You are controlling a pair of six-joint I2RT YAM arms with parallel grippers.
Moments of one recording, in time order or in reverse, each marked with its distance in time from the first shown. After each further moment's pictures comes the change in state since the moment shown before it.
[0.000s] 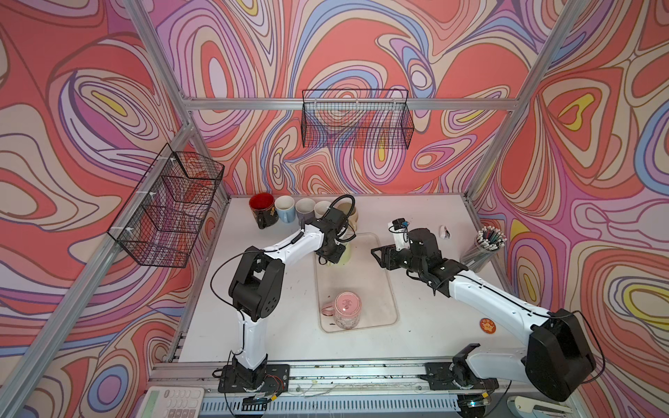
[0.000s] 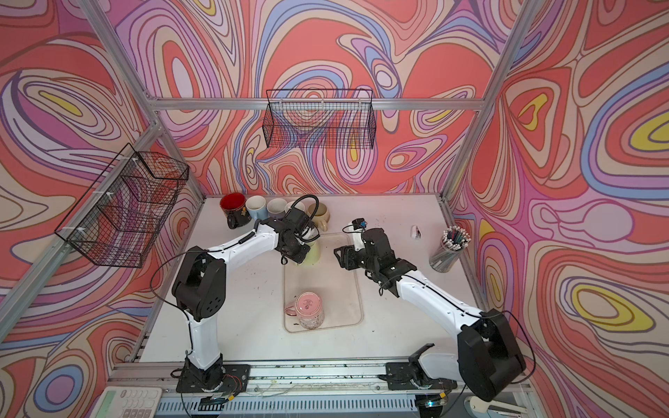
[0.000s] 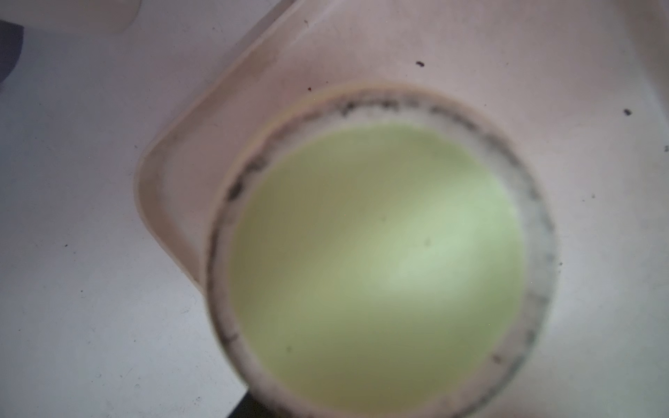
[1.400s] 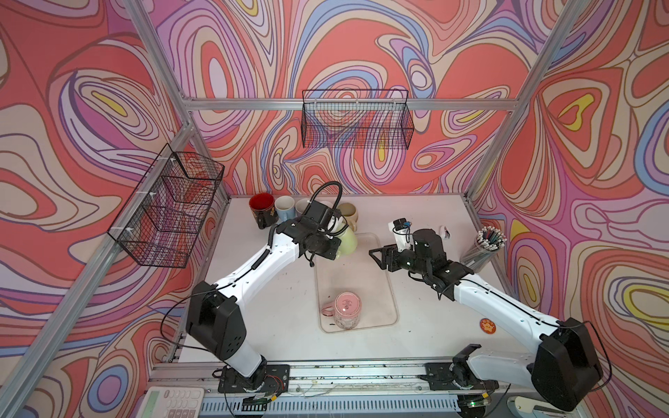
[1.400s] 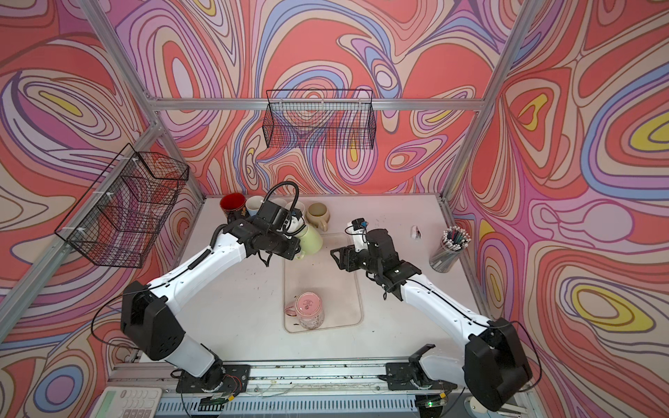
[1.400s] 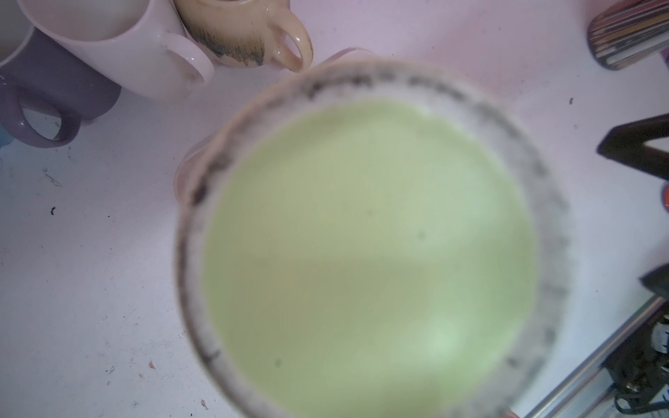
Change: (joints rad) left arm -0.006 -0.417 -0.140 0.021 0.162 -0.122; right arm 0.000 -0.080 -0.034 0.032 -0.118 0.020
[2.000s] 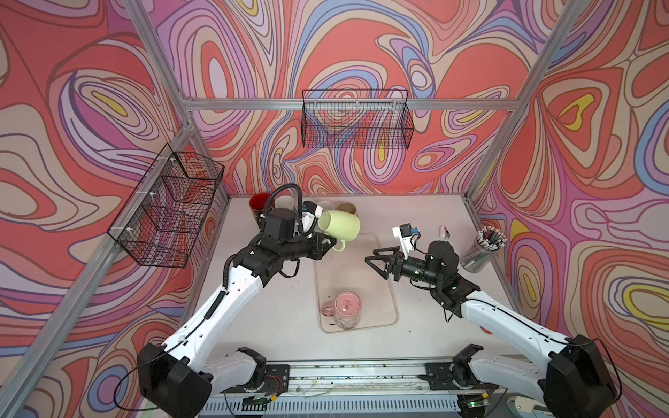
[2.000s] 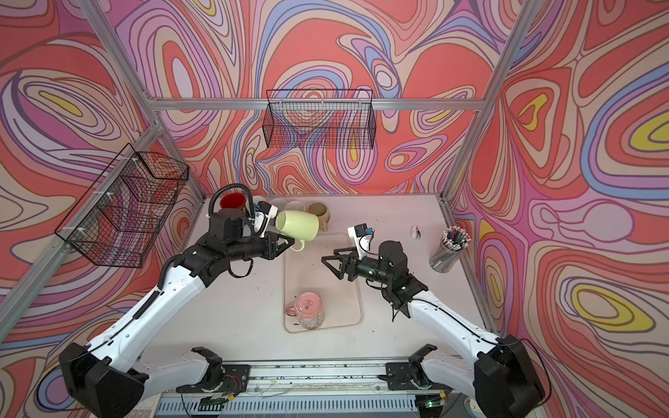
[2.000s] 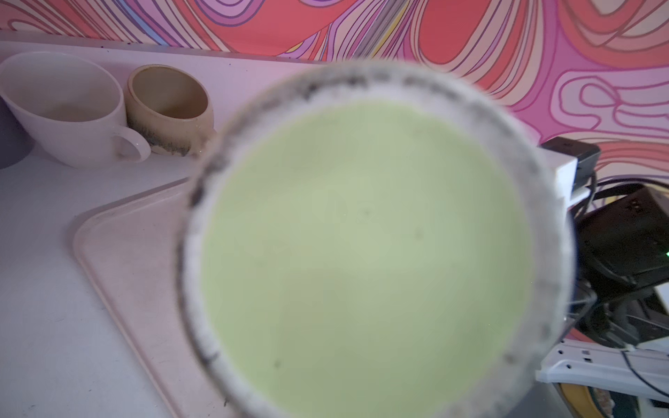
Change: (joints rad) left arm 0.131 -0.366 -0.289 0.382 0.395 -0.280; right arm 0.000 -0.097 -0.167 0.433 -0.343 0.205
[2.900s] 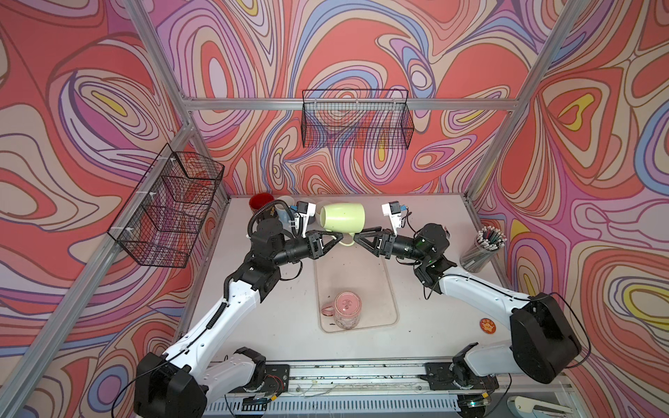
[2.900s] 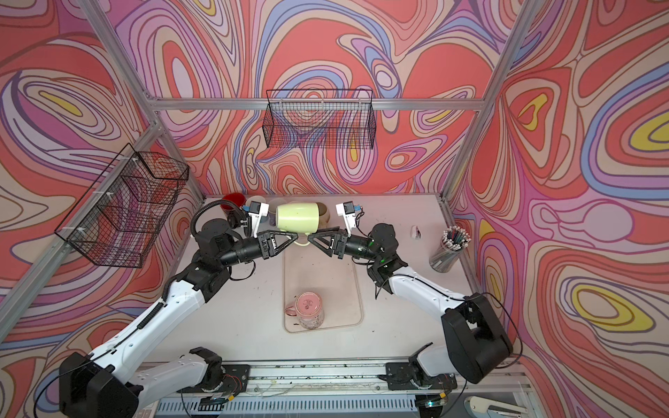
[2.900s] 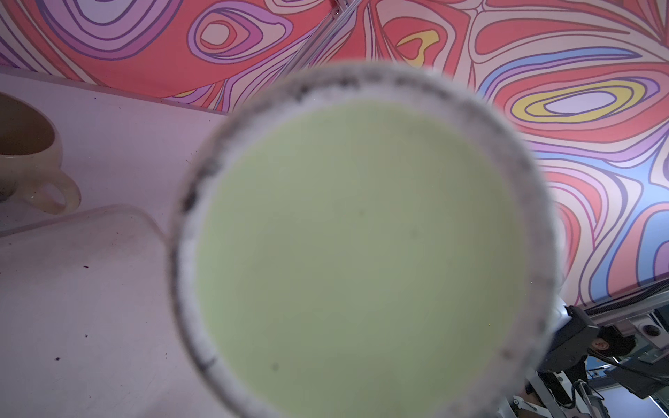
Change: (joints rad) left arm 0.027 -0.074 -0.225 0.552 0.231 -0.353; right arm 0.000 0.303 0.195 0.430 -0.200 0.320
